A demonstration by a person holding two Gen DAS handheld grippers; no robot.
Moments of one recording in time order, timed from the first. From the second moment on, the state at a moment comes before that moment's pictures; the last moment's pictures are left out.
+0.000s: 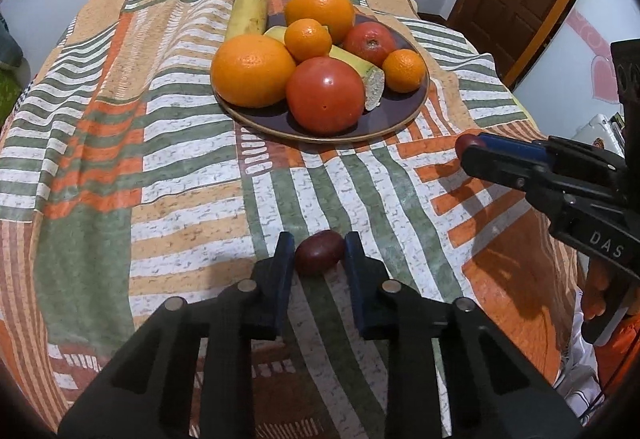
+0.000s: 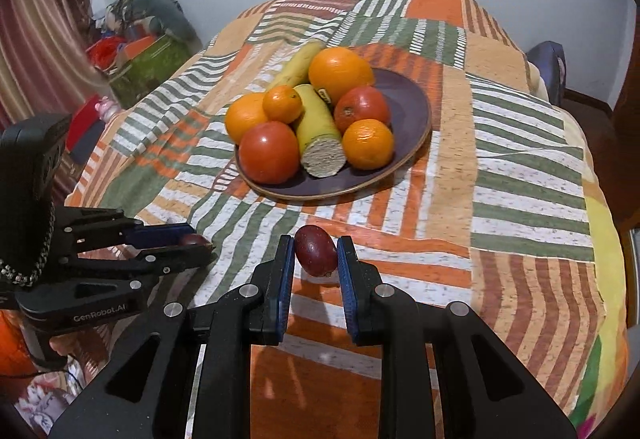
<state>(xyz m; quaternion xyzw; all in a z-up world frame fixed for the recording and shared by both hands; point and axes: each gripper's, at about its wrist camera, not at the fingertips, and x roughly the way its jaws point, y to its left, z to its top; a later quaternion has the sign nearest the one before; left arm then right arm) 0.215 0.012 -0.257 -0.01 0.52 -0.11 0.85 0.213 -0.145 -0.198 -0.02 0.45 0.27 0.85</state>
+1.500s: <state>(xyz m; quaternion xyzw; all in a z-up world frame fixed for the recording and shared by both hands) 0.298 -0.015 -0.209 -0.01 0.44 -0.15 0.88 0.256 -0.129 -0.205 -0.02 0.43 0.29 0.86</state>
